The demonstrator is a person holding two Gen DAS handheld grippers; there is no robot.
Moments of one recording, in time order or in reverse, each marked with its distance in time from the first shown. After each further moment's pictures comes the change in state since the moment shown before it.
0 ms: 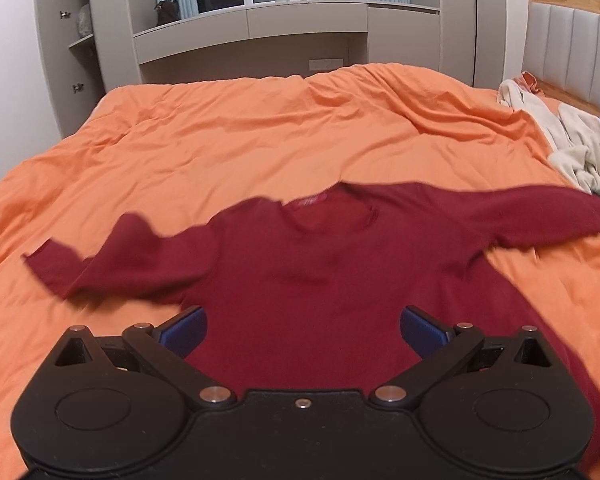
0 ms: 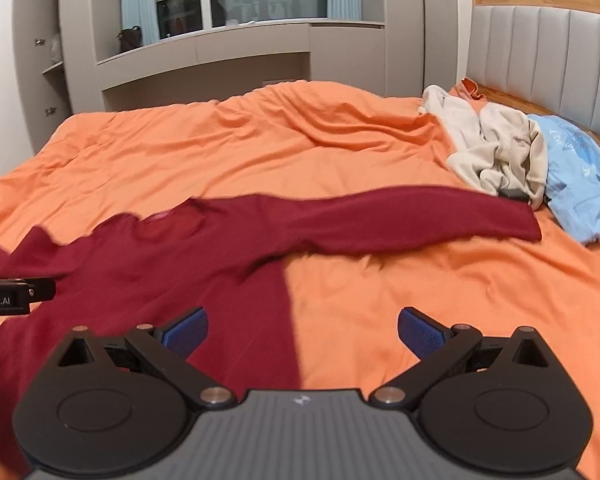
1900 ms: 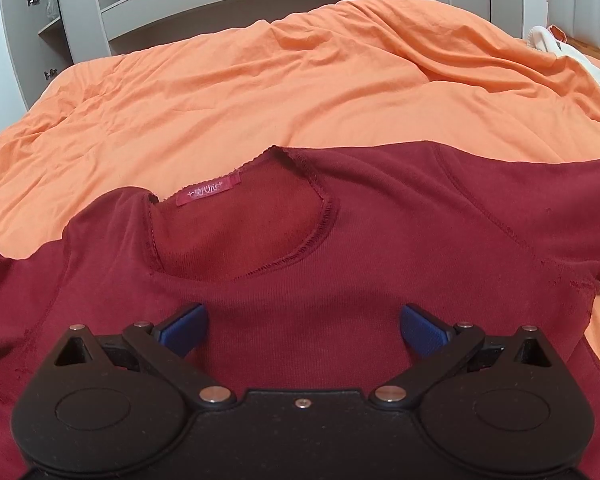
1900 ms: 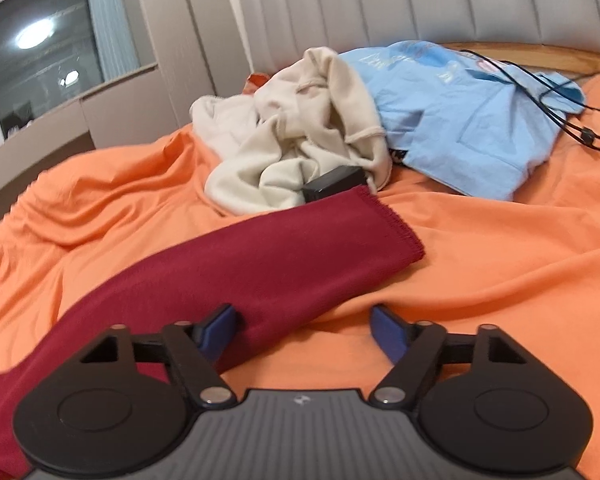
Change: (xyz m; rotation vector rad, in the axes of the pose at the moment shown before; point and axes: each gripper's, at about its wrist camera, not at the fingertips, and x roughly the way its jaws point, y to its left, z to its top) left arm 0.248 -0.097 0.026 0.020 0.080 0.044; right arm 0.229 -0.270 0.025 0.507 -0.162 -0.353
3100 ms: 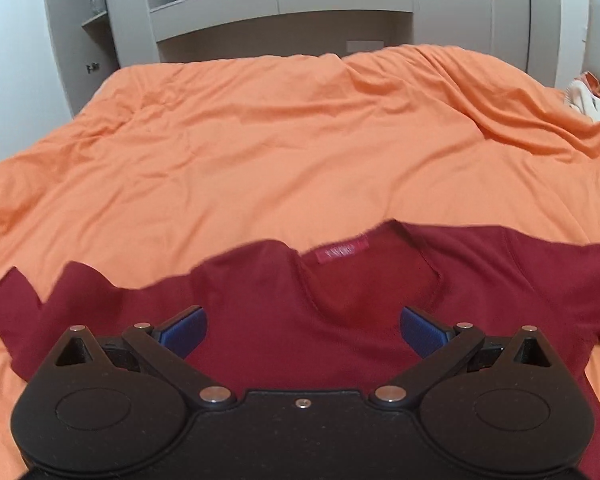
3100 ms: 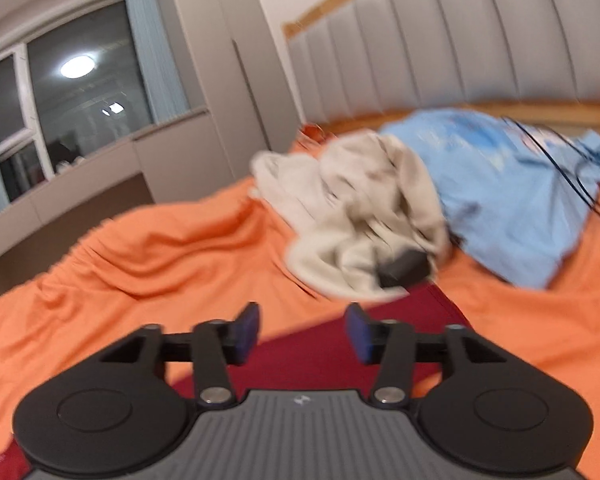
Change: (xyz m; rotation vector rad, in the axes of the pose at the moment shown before) left arm -0.076 0.100 0.044 -0.081 -0.010 0.062; right arm -0.047 0.039 0.049 -0.030 -0.085 0.118
